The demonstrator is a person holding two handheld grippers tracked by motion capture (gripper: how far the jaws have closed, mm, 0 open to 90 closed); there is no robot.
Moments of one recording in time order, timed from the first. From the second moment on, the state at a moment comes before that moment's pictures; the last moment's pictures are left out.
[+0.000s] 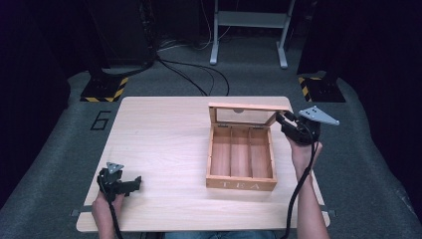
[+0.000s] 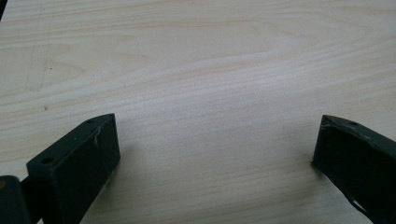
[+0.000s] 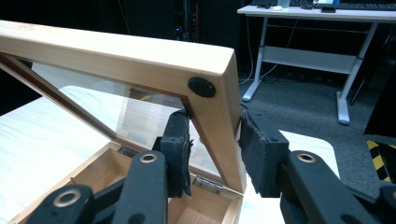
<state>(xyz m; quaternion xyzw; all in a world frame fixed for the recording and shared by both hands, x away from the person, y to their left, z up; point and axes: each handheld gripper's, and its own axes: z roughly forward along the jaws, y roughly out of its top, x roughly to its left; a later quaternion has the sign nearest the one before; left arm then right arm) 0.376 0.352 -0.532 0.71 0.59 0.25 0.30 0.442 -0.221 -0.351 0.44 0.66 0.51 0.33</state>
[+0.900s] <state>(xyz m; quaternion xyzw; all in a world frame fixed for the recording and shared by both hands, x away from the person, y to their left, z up) 0.376 0.352 -0.532 0.71 0.59 0.25 0.30 0.438 -0.221 -0.353 0.44 0.66 0.51 0.33</state>
